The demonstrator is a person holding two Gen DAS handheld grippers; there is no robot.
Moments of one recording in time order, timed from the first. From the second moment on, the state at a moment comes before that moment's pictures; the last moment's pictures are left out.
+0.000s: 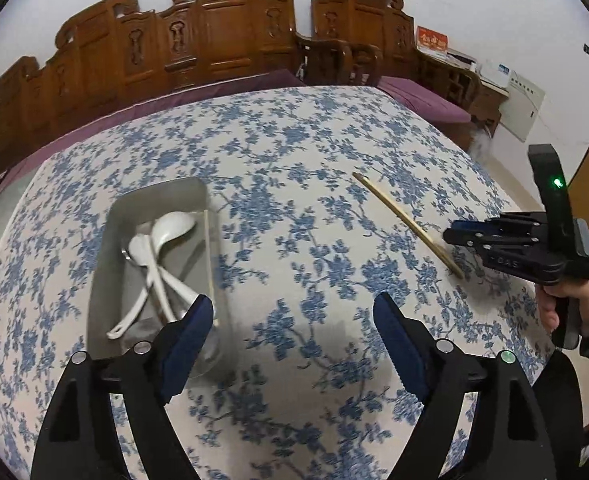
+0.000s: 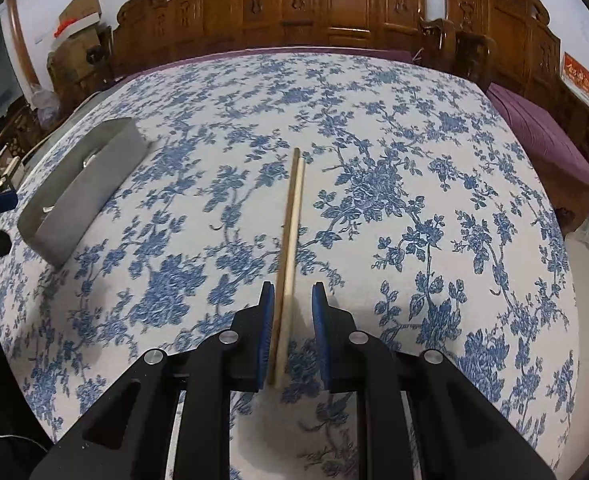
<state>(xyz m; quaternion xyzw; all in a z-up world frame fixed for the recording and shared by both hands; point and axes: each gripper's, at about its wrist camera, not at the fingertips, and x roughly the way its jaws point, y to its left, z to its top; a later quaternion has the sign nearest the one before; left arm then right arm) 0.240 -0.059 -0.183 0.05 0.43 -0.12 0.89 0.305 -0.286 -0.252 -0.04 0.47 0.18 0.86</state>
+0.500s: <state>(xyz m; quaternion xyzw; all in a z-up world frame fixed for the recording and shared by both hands) 0.242 -0.078 -0.211 0.04 0.46 -0.13 0.88 0.332 -0.276 -0.269 -0.07 0.50 0.18 0.85</state>
